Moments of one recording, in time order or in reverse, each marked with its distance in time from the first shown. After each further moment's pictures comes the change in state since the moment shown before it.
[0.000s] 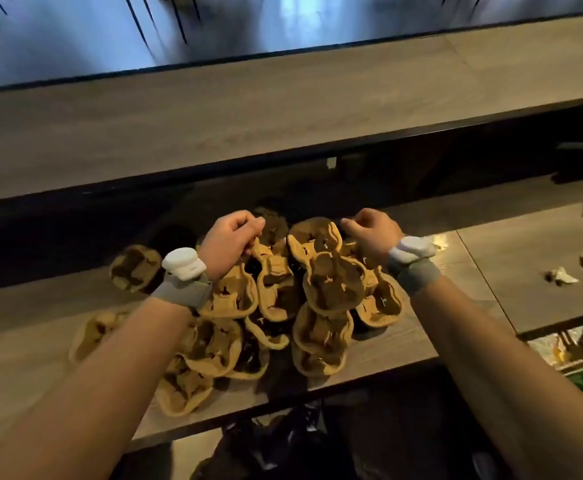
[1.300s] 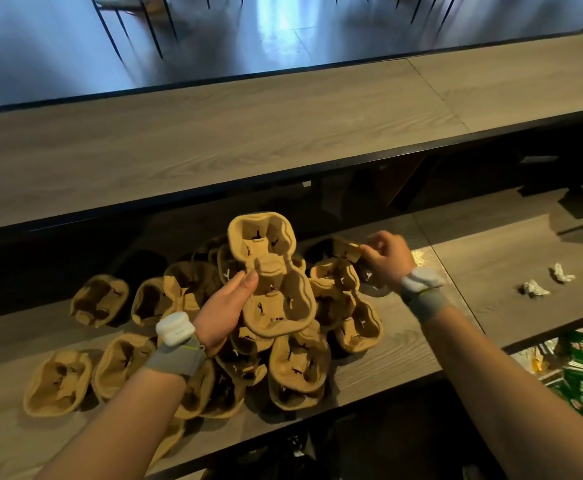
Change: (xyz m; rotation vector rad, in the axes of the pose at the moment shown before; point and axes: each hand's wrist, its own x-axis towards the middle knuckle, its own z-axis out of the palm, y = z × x) left_hand -0.008 -0.043 0.058 -0.461 -0.055 -0.302; right_hand 0.006 0.060 -0.044 0.068 0.117 0.057
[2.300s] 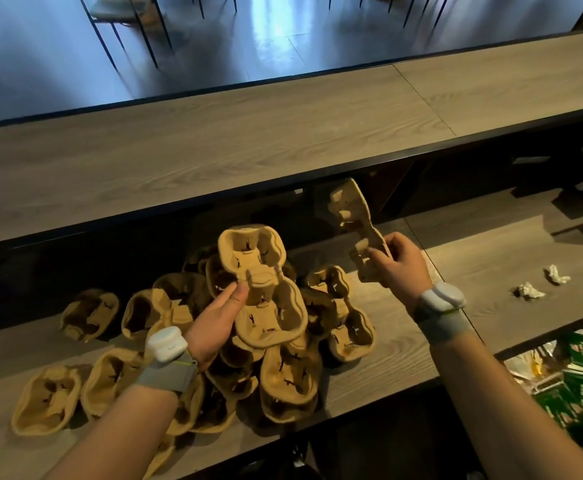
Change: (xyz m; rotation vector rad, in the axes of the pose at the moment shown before) left_hand 0.000 -0.003 0.011 0.063 0.042 -0.002; right_hand -0.035 -0.017 -0.035 0.362 0.071 -0.037
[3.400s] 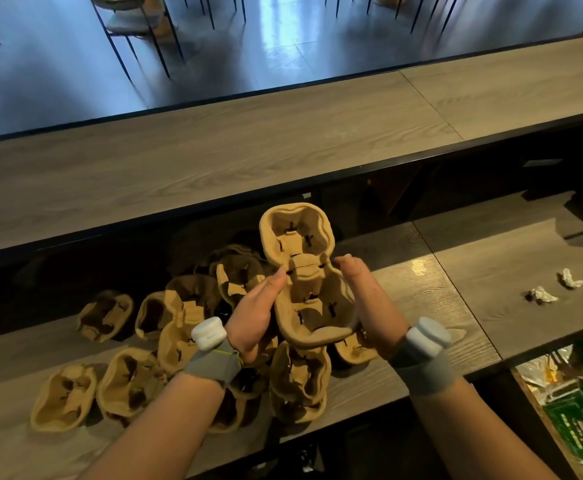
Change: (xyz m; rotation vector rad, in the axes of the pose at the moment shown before) left_hand -0.020 0.044 0.054 -0.174 -0.184 0.020; right_hand -0.076 -0.058 0.051 0.169 -0.325 0.097
